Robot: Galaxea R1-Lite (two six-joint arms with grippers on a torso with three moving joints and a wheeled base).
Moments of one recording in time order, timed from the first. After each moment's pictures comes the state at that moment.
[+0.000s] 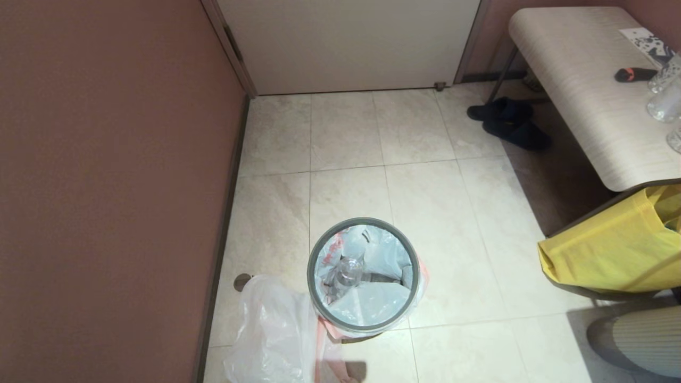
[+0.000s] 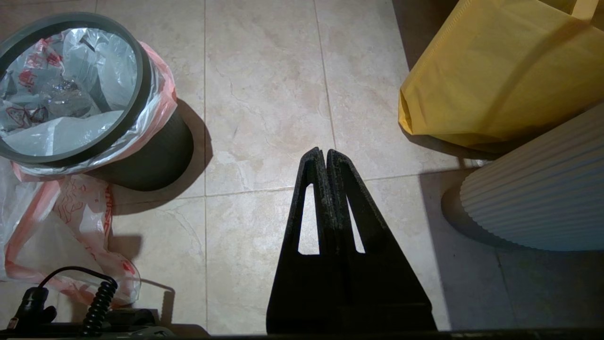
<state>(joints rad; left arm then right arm) 0.00 0.00 0.00 0.01 -0.01 0.00 0.01 0.00 0.00 0.00 -0.01 0.02</state>
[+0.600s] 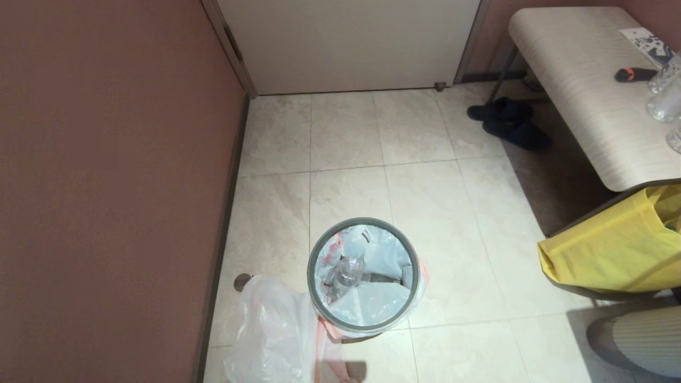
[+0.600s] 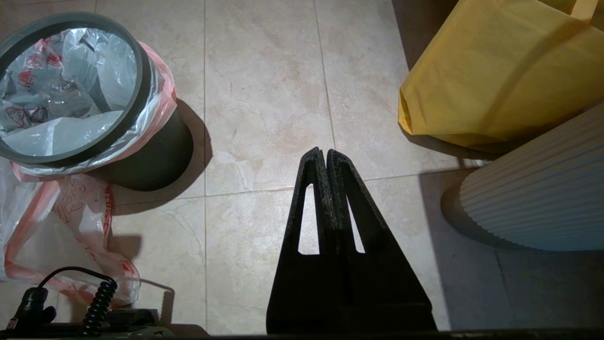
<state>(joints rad) 0.00 0.00 0.00 0.01 -0.01 0.00 0.01 0.00 0.00 0.00 -0.01 0.02</state>
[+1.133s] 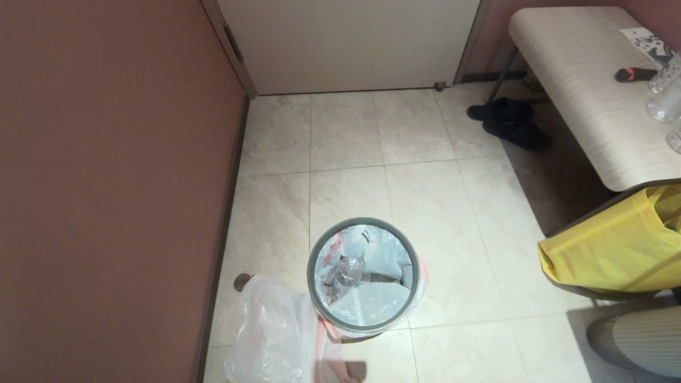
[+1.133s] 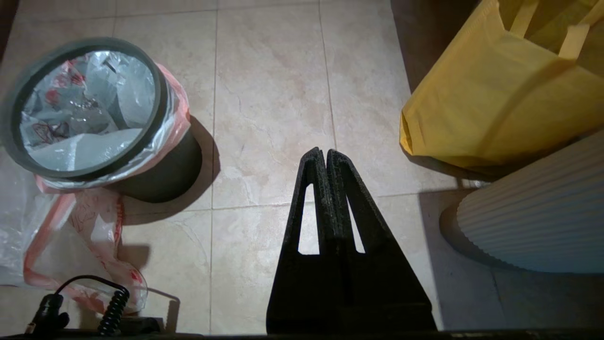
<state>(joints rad) 0.00 0.00 0.00 0.01 -0.01 0.00 0.01 0.03 -0.13 0.07 0.01 0.00</state>
